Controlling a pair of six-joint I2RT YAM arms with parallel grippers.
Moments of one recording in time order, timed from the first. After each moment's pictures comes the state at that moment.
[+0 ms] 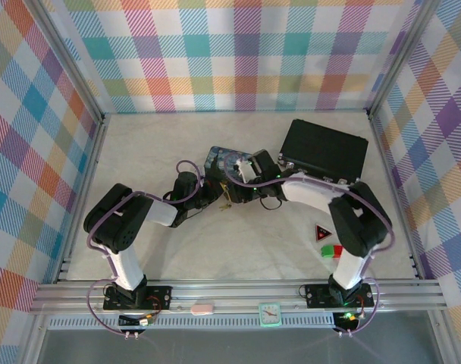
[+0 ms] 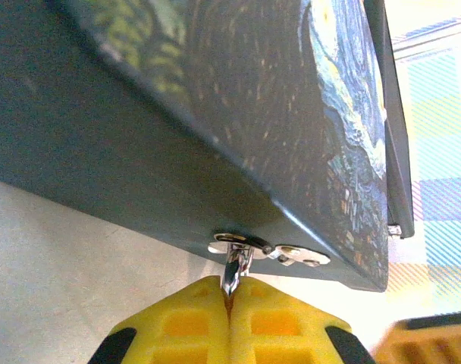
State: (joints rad) left arm -0.48 1.80 0.63 0.68 0.32 -1.01; right arm 0.65 1.71 1.09 -0.24 -0.40 0.28
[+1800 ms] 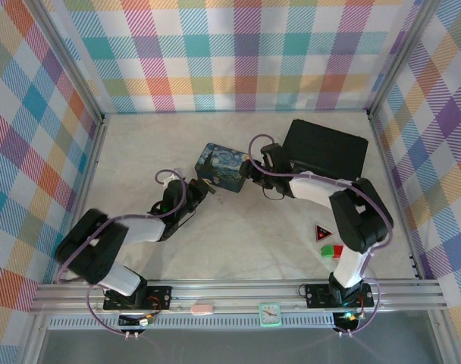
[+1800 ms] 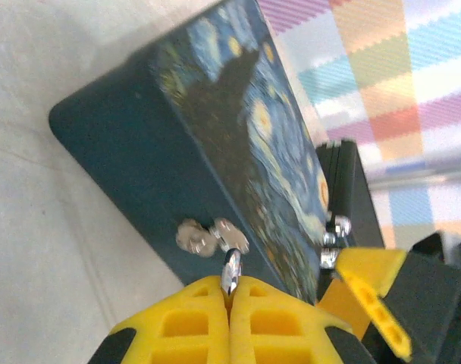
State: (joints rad) left arm -0.52 1.45 0.47 0.58 -0.02 -1.13; right arm 0.55 1.74 1.05 -0.03 -0.14 0.82
